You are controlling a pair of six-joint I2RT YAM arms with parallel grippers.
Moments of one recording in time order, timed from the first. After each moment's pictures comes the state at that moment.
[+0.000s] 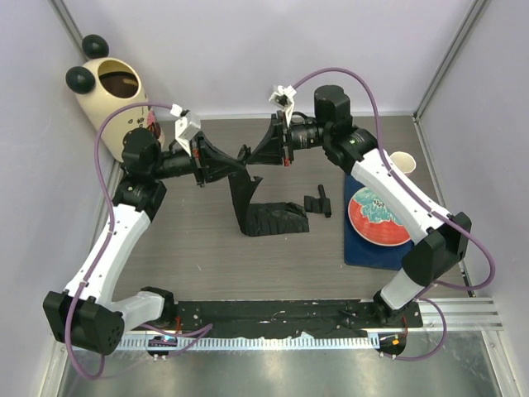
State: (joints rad) left arm -0.24 1.14 1.11 0.13 1.13 -0.28; right arm 0.56 1.61 1.65 -0.21 -1.10 0.15
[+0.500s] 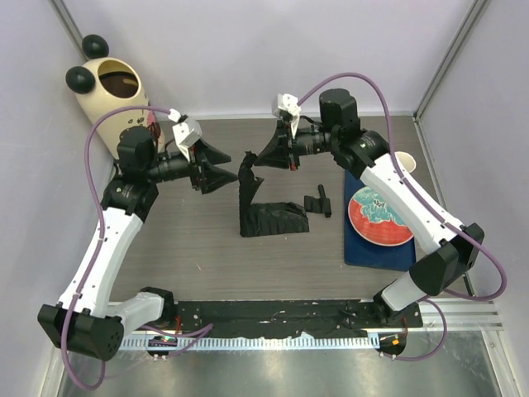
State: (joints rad) left arm -0.22 1.09 1.17 -0.25 1.04 0.04; right arm 0.56 1.54 1.65 -0.38 -0.98 -0.20
